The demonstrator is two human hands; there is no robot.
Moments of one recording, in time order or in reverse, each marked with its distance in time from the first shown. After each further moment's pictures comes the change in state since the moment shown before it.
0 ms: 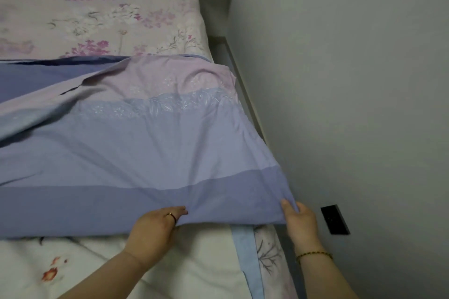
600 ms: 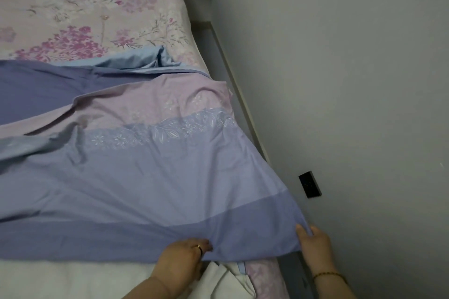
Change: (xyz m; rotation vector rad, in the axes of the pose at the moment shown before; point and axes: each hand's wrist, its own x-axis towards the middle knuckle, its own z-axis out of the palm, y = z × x) left_hand -0.076 0.115 0.004 -0.288 -0.394 0.111; right_hand -0.059 0.088 -0.093 -0.194 0.082 0.222
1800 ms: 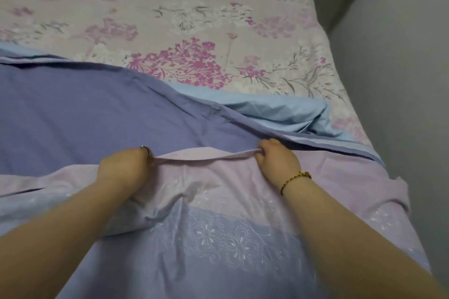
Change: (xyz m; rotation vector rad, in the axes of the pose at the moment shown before) left_hand 0.039 -0.425 -0.225 0.272 0.089 -1.134; right_hand 0.047 -0.383 0.415 -0.986 -0.151 -1.131
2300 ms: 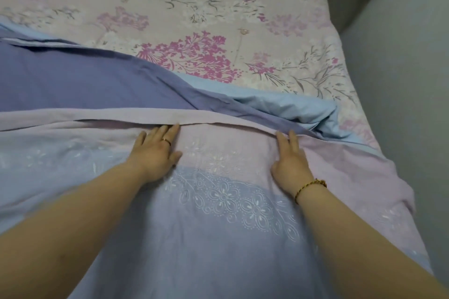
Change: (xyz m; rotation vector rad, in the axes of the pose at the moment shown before) left_hand 0.017 0.014 0.023 -0.039 -0.059 0.205; right_hand -0.008 0.013 0.008 0.161 -0.065 0.126
